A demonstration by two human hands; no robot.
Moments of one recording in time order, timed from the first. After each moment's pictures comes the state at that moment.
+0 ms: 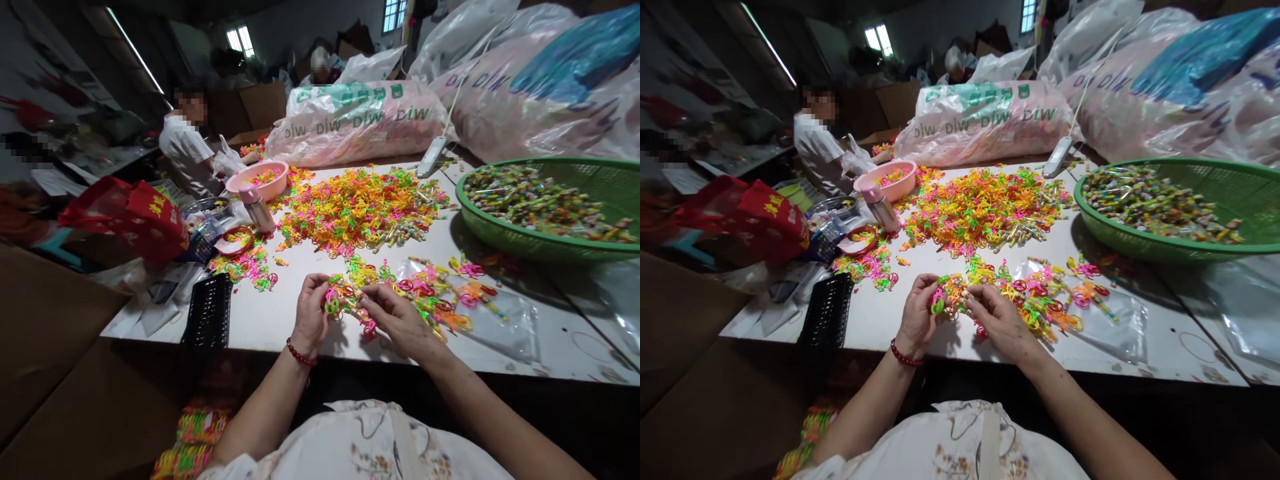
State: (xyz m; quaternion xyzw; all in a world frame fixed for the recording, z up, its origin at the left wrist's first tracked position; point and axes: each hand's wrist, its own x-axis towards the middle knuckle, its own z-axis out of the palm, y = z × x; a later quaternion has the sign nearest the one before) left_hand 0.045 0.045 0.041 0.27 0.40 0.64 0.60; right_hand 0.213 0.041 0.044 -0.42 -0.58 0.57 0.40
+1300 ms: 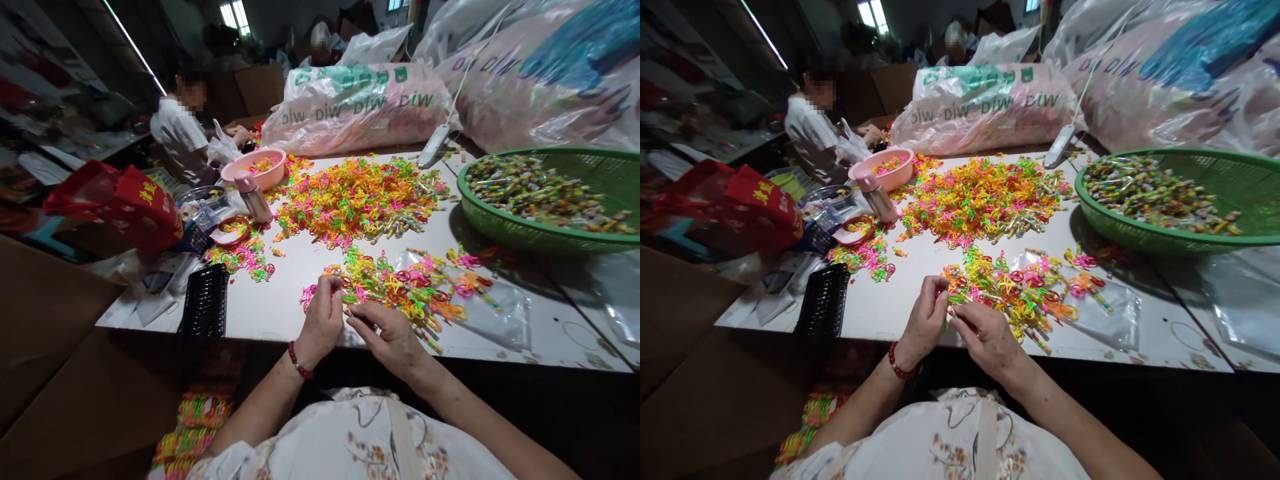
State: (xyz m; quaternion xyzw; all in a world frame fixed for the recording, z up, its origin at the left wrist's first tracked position) left_hand 0.051 0.013 0.052 0.60 0.53 0.49 0.35; right_hand 0.206 0.007 0.044 -0.38 -0.76 0.34 0.40
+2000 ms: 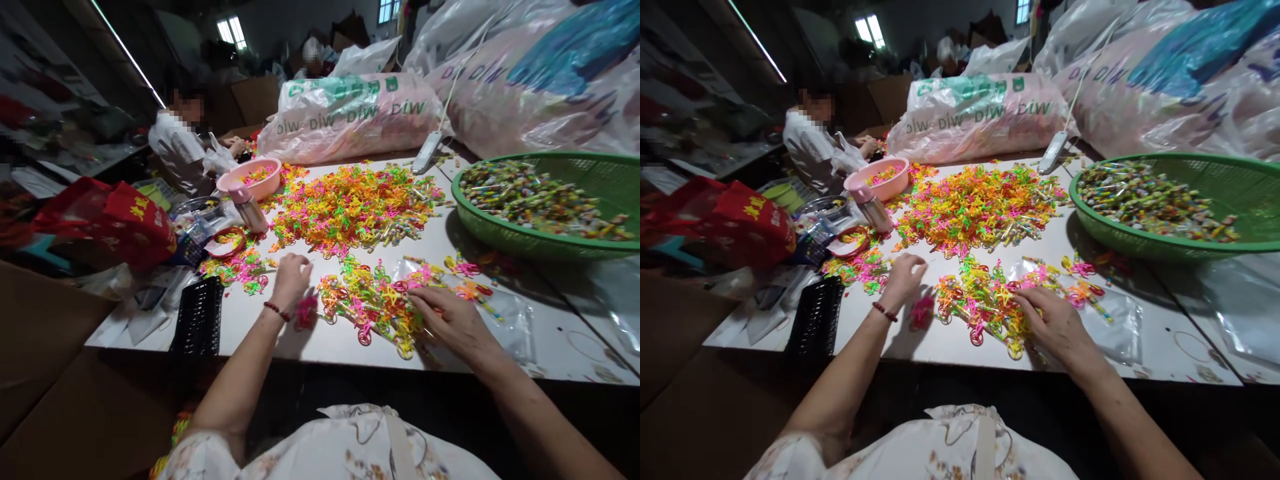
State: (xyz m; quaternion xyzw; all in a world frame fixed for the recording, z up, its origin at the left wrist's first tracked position) left_hand -0.019 0.127 0.034 0.64 0.66 0.35 0.19; right_hand 0.310 0.057 0.031 -0.55 -0.75 0.18 0.33
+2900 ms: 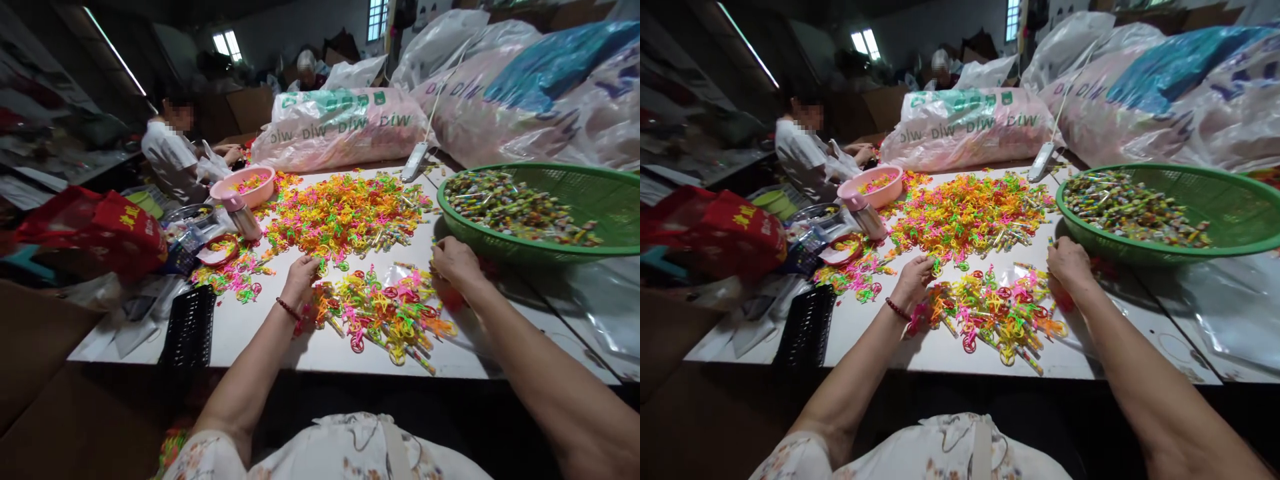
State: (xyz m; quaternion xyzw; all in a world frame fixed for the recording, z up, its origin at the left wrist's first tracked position) left_hand 0.037 0.144 0.034 0.33 0.51 0.56 0.56; right_hand 0.379 0.200 0.016 -0.80 -0.59 0.05 0.13
